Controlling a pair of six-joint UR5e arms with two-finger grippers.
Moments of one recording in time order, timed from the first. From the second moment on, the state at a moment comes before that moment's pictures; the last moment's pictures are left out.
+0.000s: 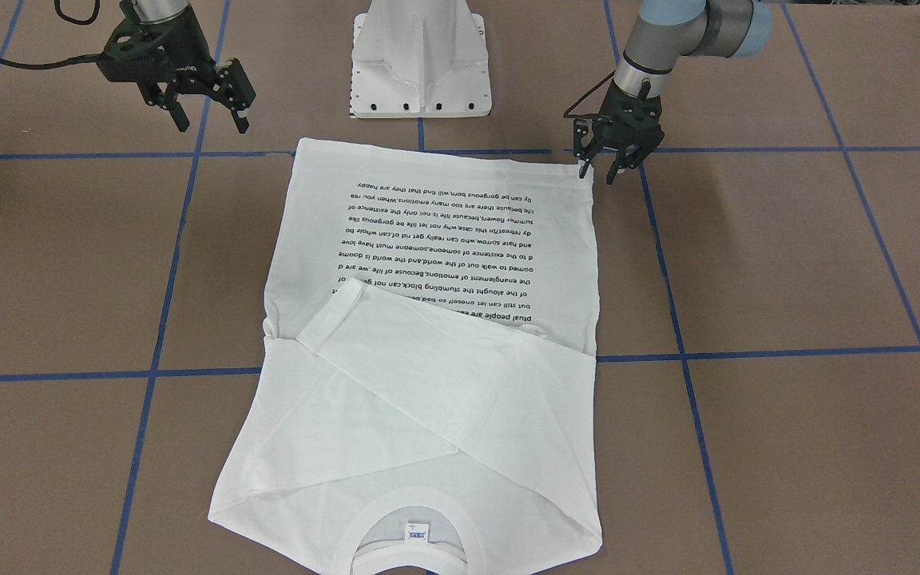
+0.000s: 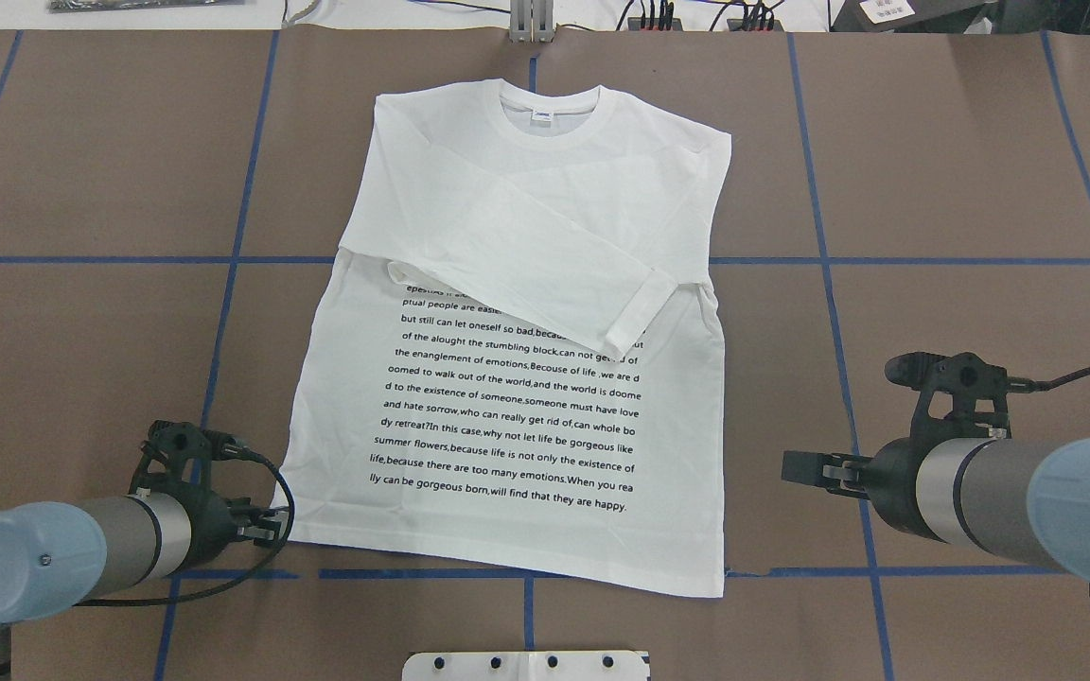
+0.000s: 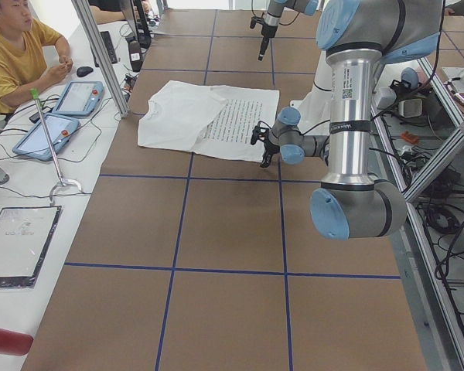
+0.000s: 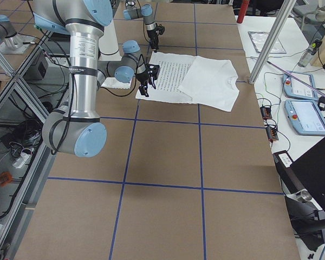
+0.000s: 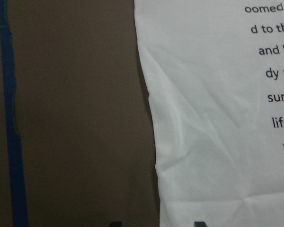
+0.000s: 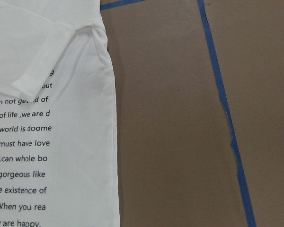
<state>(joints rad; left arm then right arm) -0.23 -1.53 -2.00 -2.13 -1.52 -1.21 0.33 -1.67 2.37 -1.40 1.58 1.52</state>
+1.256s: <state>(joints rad) -0.22 -1.55 -2.06 -2.06 -1.52 -1.26 0.25 -1.66 2.37 -1.40 1.52 1.57</state>
